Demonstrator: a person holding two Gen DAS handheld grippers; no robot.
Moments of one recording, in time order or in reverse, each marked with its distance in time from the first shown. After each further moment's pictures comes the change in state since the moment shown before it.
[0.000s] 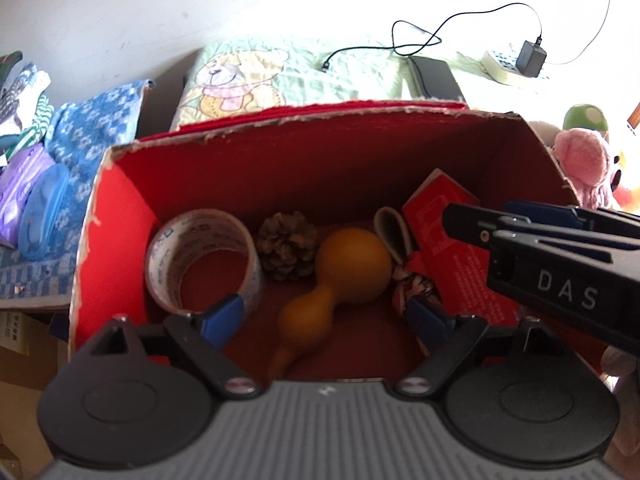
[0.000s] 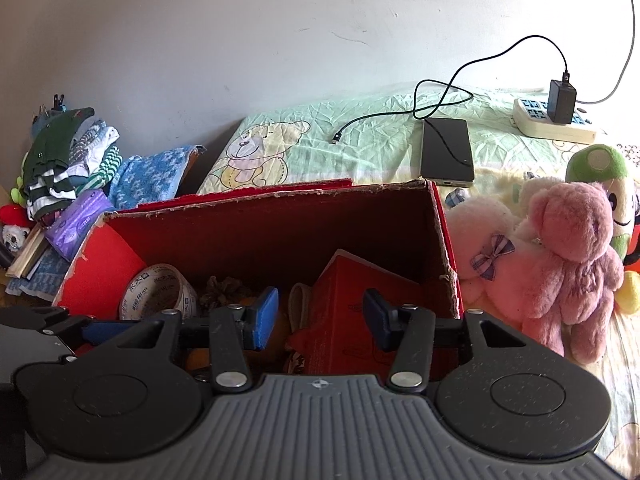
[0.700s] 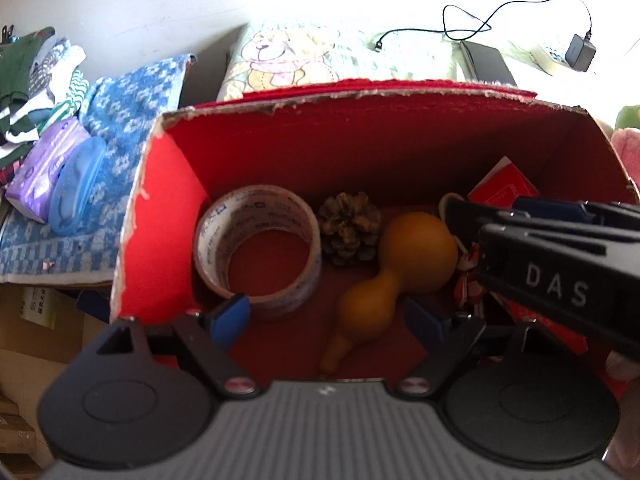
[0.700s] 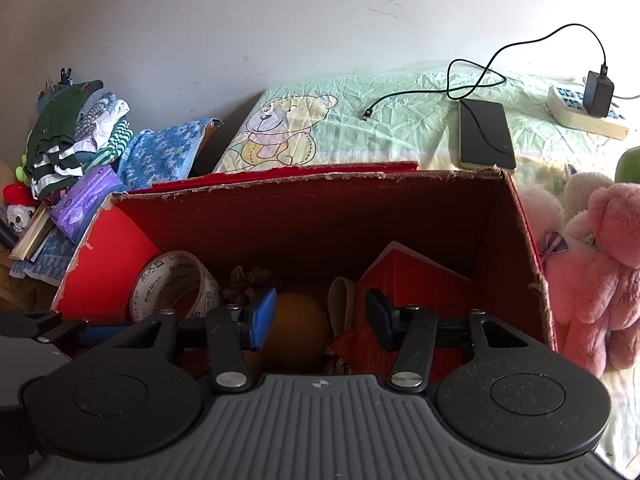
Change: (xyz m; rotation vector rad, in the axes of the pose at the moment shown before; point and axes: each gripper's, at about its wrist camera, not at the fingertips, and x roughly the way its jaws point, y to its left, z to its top) left arm 0.011 0.022 -0.001 -0.041 0.061 0.100; right arm 0.029 0.023 0.001 0.006 0.085 0.038
